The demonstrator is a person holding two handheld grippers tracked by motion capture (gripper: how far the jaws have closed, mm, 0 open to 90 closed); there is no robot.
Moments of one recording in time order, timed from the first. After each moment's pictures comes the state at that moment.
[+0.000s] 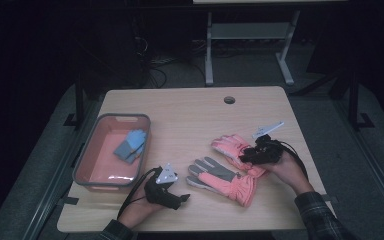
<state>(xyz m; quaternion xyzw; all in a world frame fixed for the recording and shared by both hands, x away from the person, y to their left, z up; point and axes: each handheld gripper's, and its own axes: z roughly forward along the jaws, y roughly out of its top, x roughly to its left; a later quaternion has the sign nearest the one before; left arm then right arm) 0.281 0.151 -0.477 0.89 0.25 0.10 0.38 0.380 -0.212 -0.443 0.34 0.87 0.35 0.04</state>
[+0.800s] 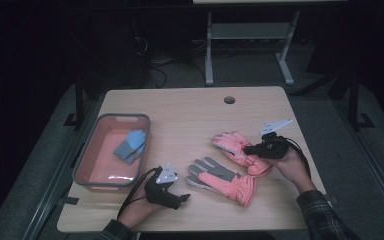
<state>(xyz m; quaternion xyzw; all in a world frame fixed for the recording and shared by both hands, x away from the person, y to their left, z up) 0.282 0.151 -0.477 0.89 0.25 0.10 0.37 0.383 -0.228 -0.428 0.30 0.86 0.41 0.04</state>
